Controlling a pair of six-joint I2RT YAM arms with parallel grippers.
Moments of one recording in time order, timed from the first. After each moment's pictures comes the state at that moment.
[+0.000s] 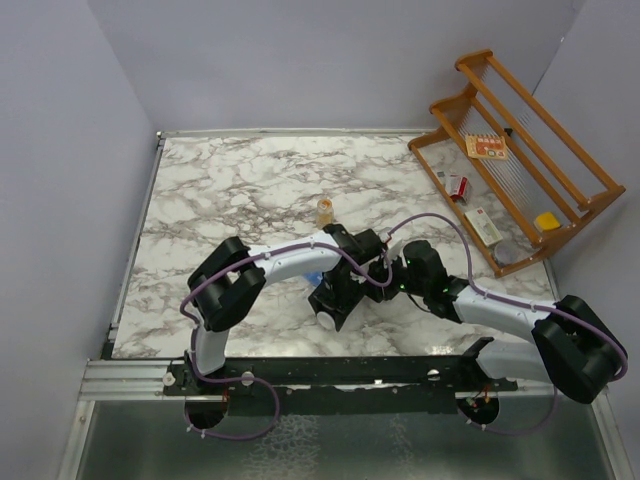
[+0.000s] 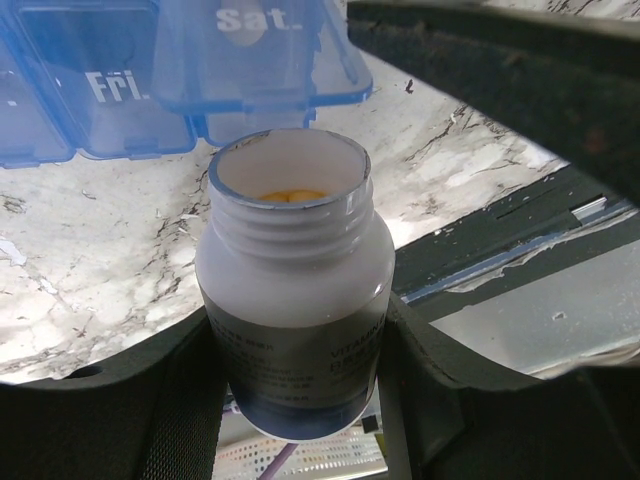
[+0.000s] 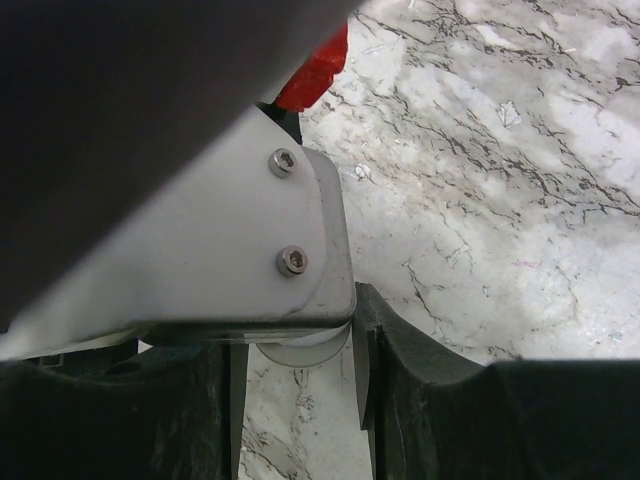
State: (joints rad) left arm -0.99 1.92 1.41 -1.12 0.25 -0.37; right arm 0.67 1.23 0.39 0.27 -0.28 0.17
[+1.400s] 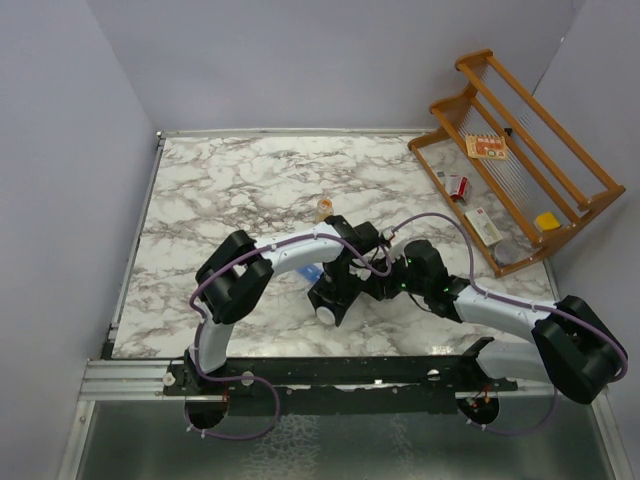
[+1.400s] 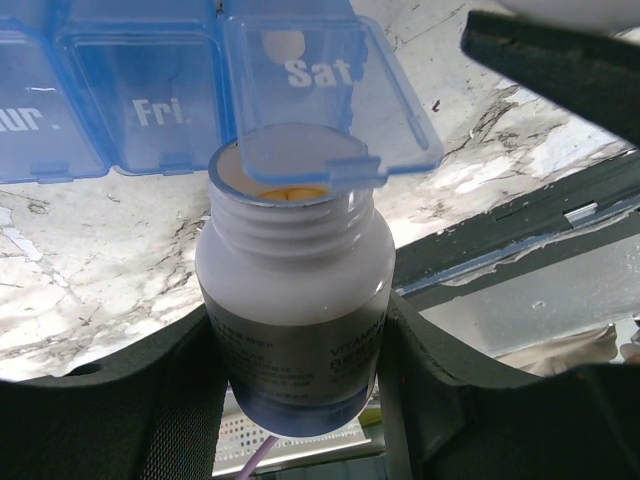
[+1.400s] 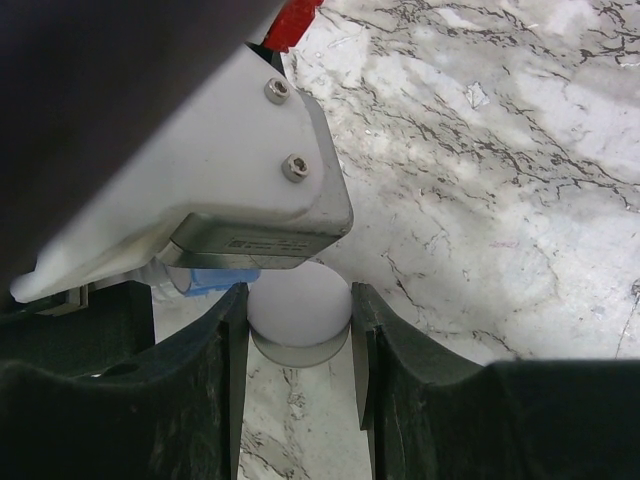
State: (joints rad) left arm -0.94 1.99 1.48 -1.18 0.28 -0.37; right arm 0.65 1.22 0.39 0.25 -0.25 0.22
